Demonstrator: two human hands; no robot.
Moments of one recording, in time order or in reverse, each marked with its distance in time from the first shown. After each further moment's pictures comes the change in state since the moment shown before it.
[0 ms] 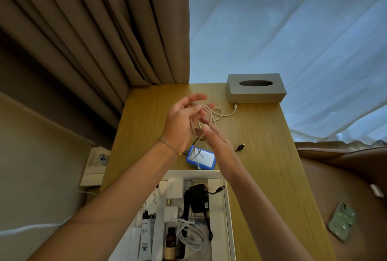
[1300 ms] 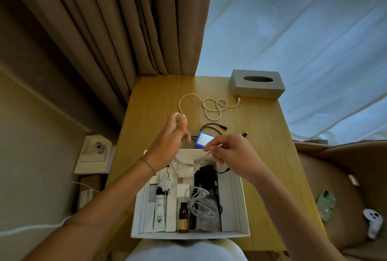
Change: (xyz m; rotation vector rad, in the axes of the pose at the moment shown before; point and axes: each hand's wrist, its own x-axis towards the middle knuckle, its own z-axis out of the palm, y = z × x) left_hand -0.098 -0.001 -0.102 0.621 -0.099 0.027; right_hand -0.065 -0.019 0.040 -0.604 -0.018 0.222
